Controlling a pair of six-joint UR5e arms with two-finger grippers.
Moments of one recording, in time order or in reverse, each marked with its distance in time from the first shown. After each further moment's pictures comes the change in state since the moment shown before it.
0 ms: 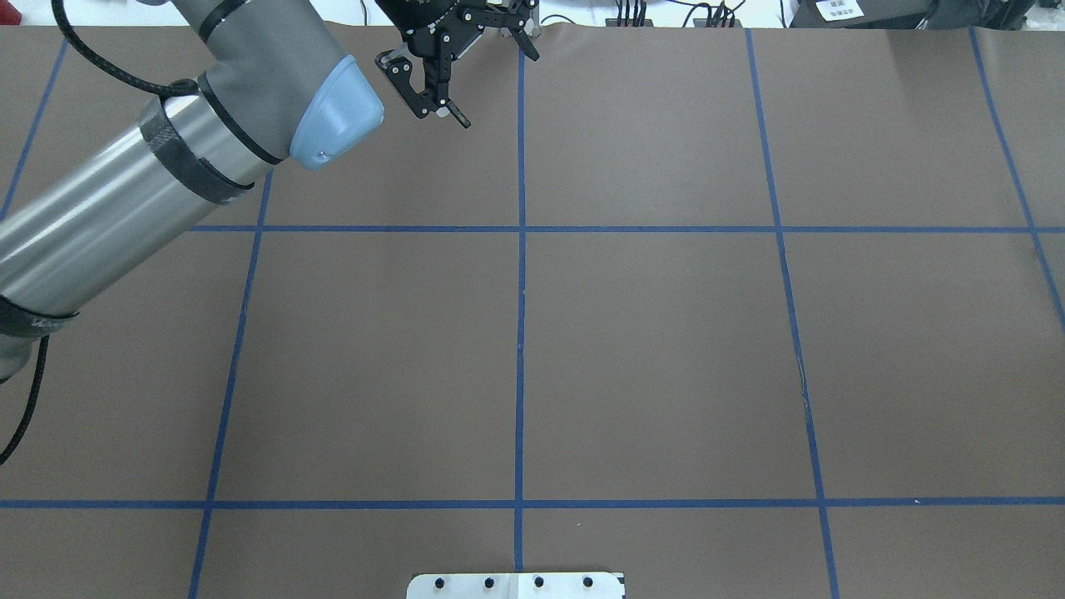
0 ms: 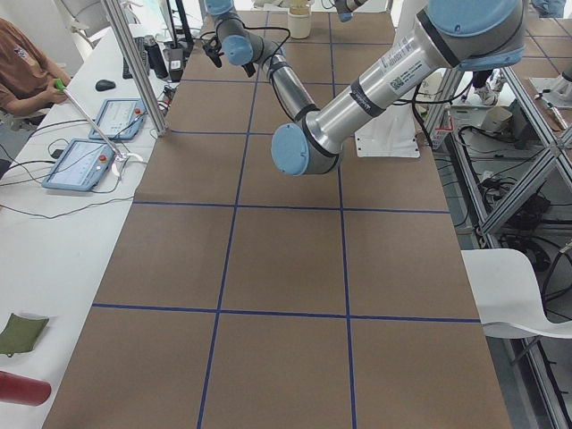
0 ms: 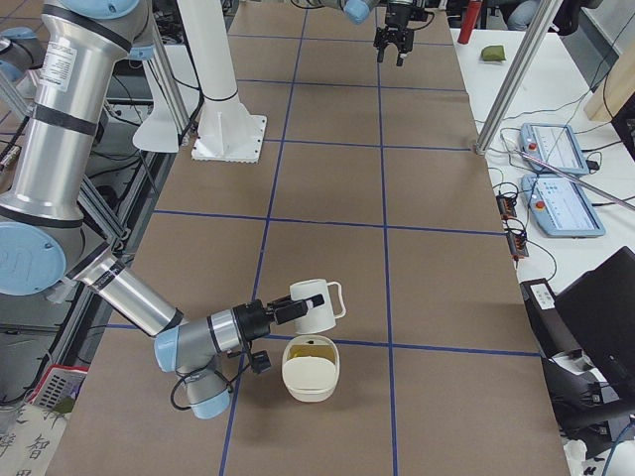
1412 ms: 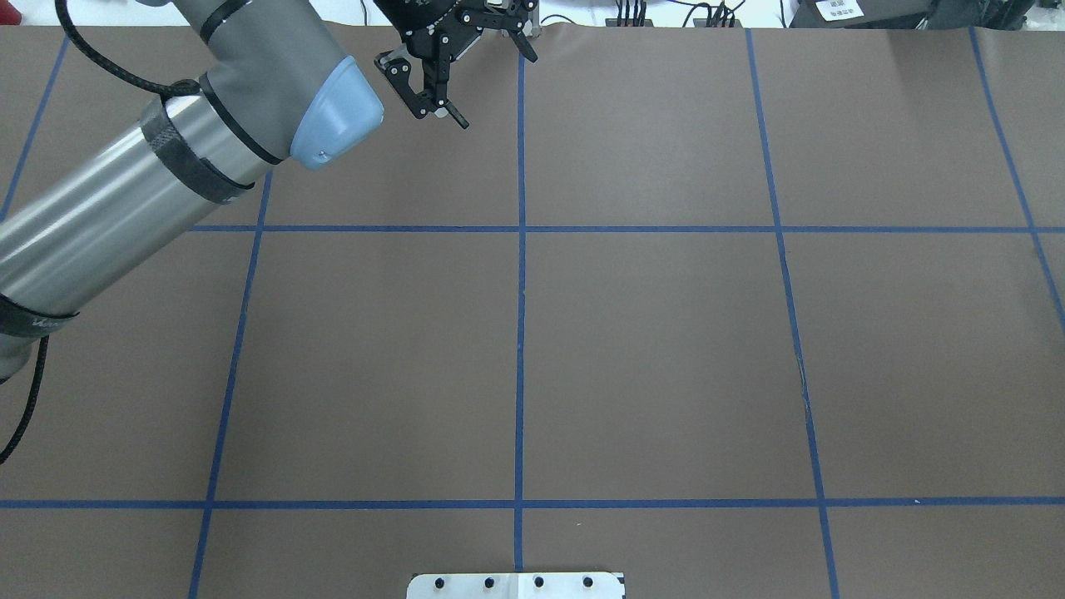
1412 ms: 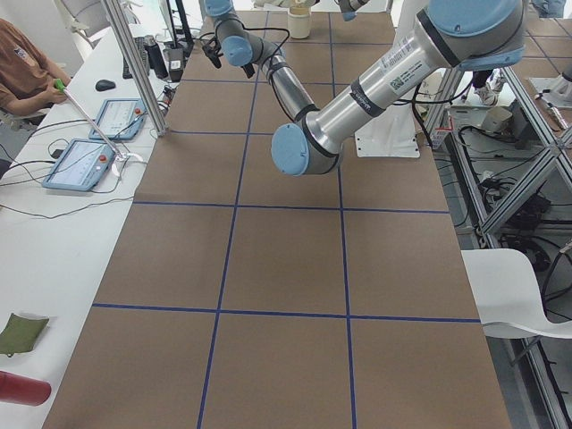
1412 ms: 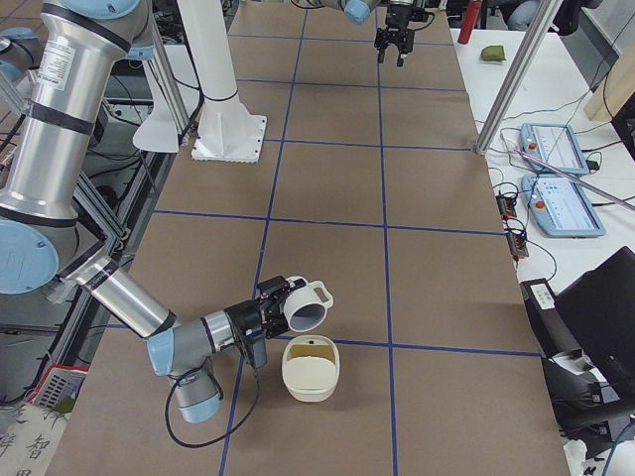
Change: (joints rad) left arm 0.000 0.003 0.006 -0.002 -0.001 0.010; right arm 0.001 -0.047 -0.006 -0.073 0.227 -1.143
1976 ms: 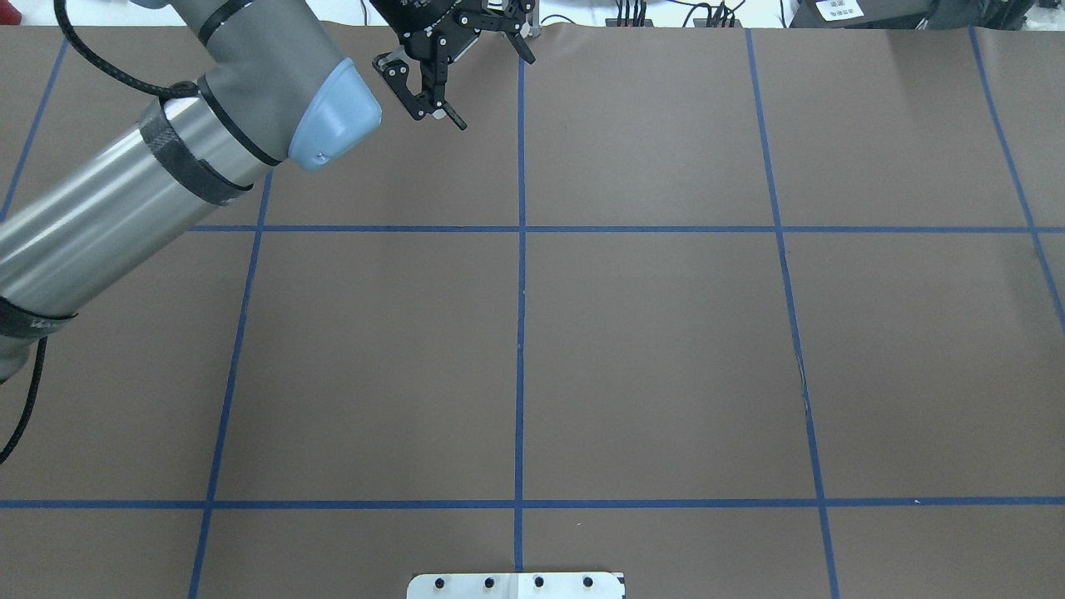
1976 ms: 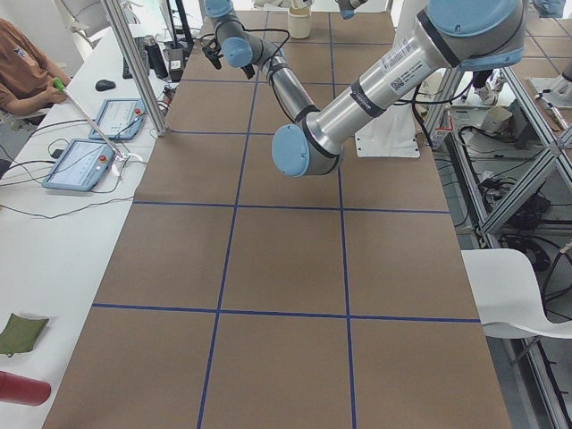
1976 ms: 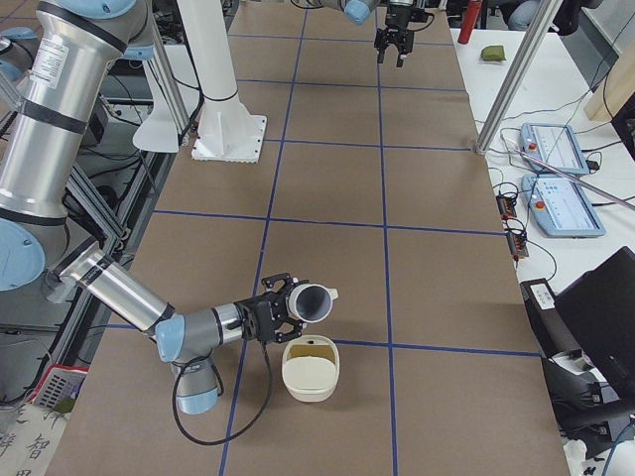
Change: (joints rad) left arm 0.000 0.005 -0.001 -0.002 0.000 0.000; right arm 0.052 -0.014 0.158 -0.235 0.062 -0.452
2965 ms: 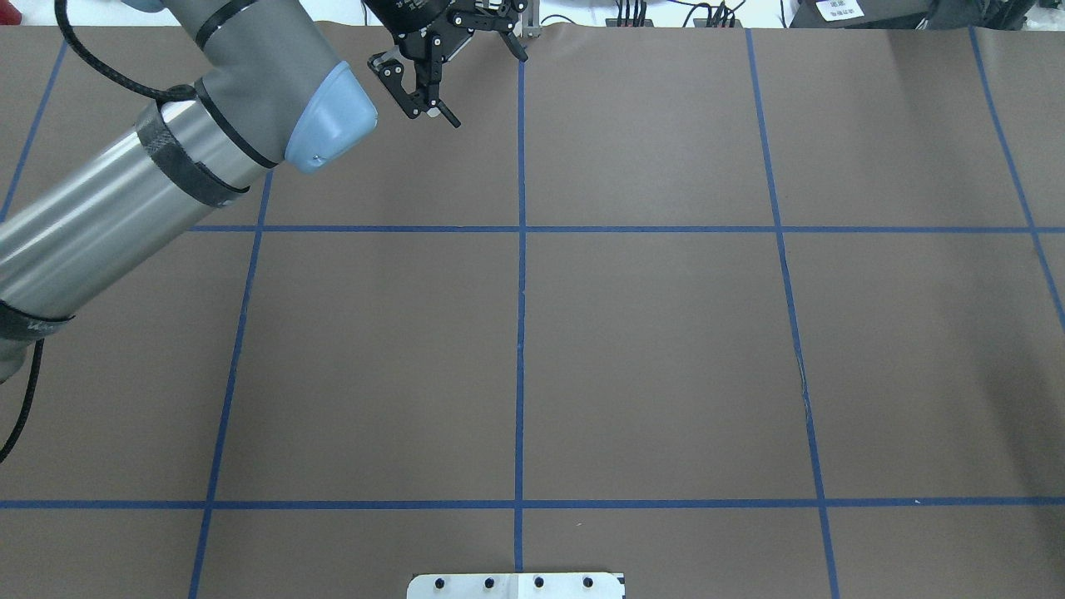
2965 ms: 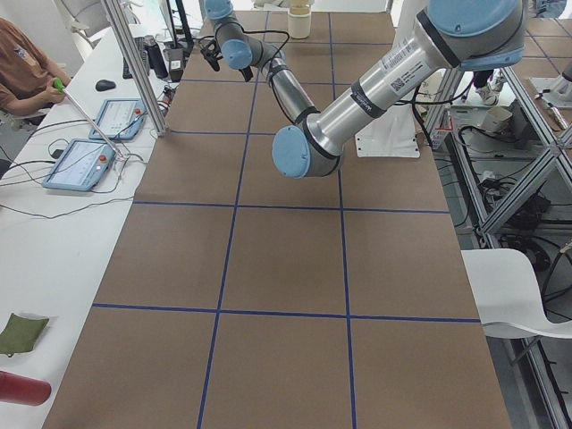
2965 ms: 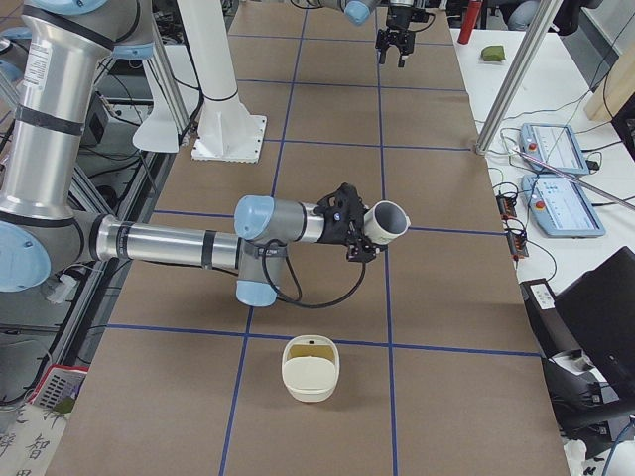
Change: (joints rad) left arm -0.001 0.009 0.000 -0.003 0.030 0.003; right arm 0.132 0.185 0.580 -1.056 0.143 -0.439
